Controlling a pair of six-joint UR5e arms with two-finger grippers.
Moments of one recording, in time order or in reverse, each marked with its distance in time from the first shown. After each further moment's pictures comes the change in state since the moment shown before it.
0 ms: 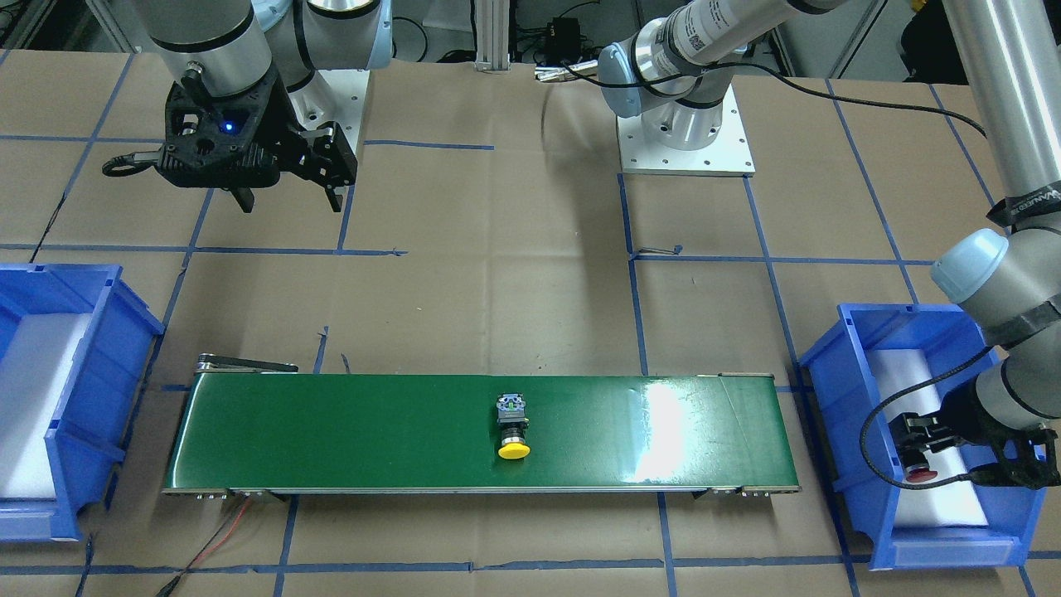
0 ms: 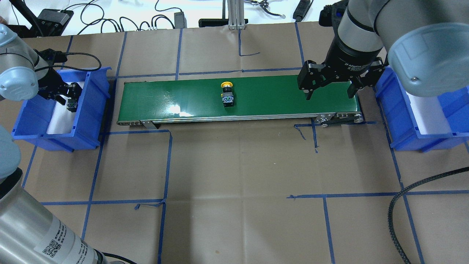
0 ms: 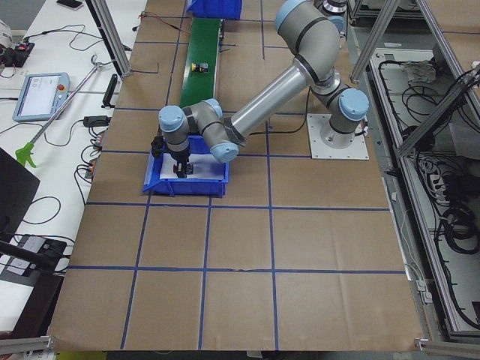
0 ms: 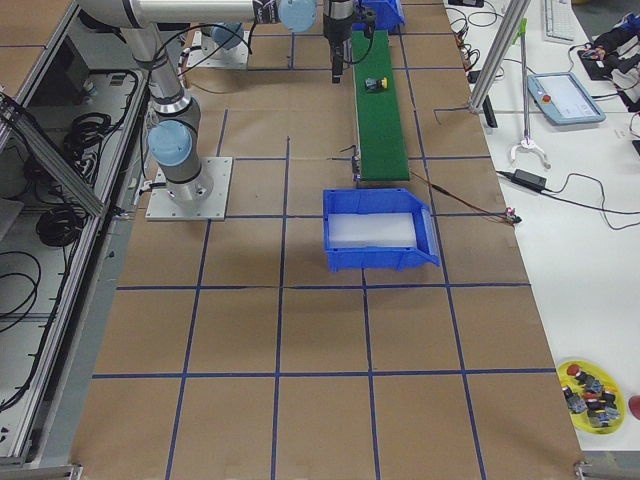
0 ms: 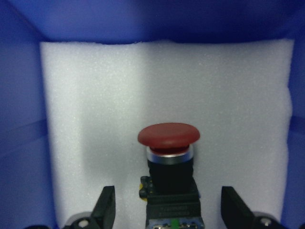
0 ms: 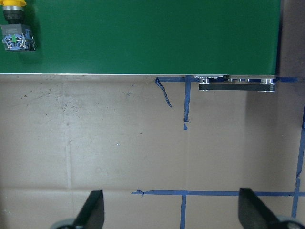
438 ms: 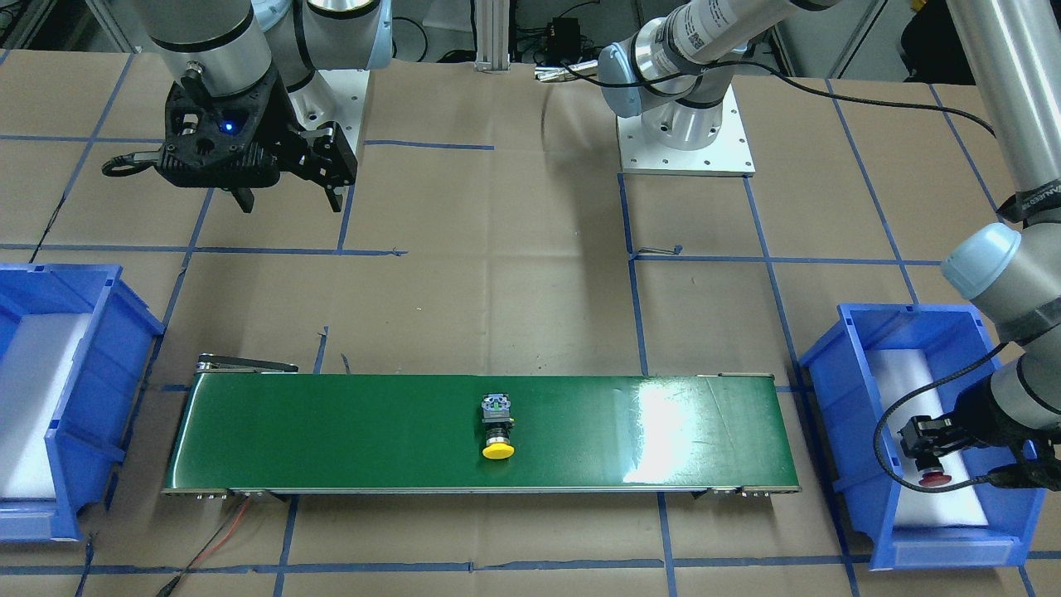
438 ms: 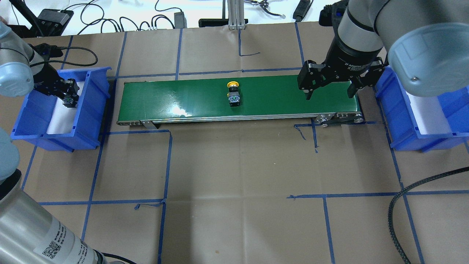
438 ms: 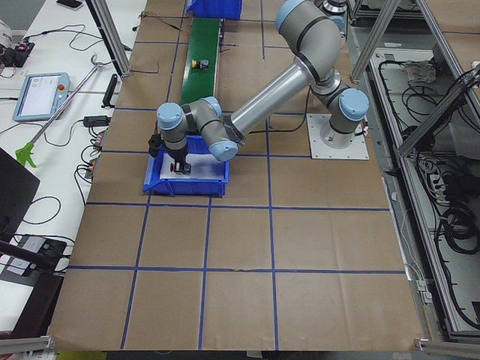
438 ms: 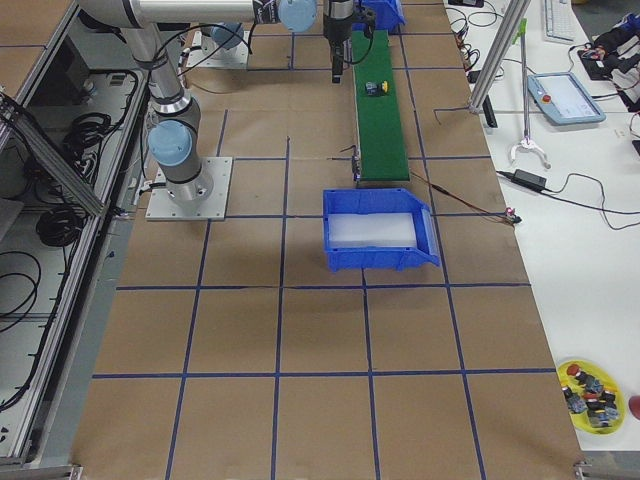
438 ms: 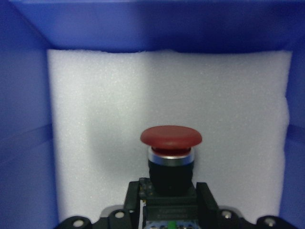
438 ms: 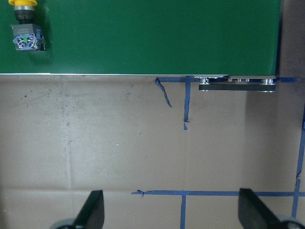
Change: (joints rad) left arm 0.002 0.018 0.034 -0.020 -0.005 -0.011; right arm 0.000 0.000 0.000 -0.001 0.000 0.000
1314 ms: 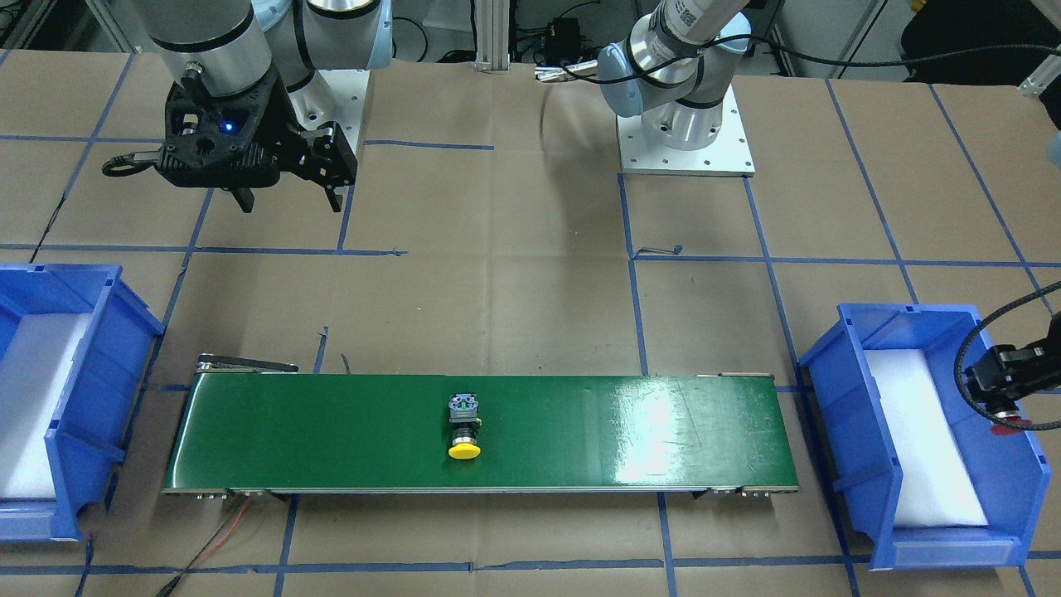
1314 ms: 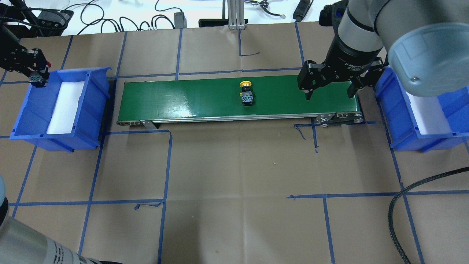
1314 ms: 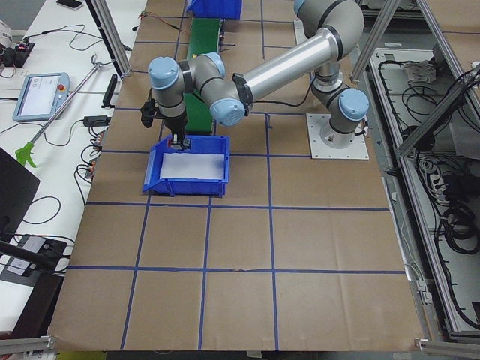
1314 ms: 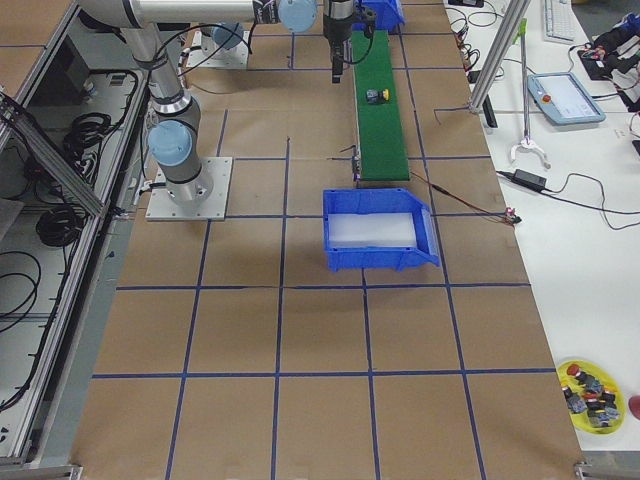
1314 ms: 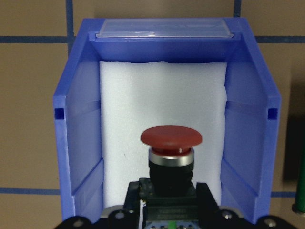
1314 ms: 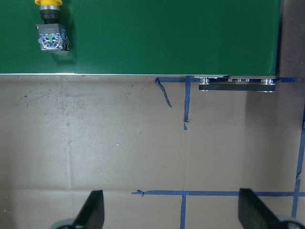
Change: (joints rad) left arm -0.010 0.172 0.164 -0.375 0.002 -0.019; right arm 0.000 0.000 0.000 0.000 0.000 0.000
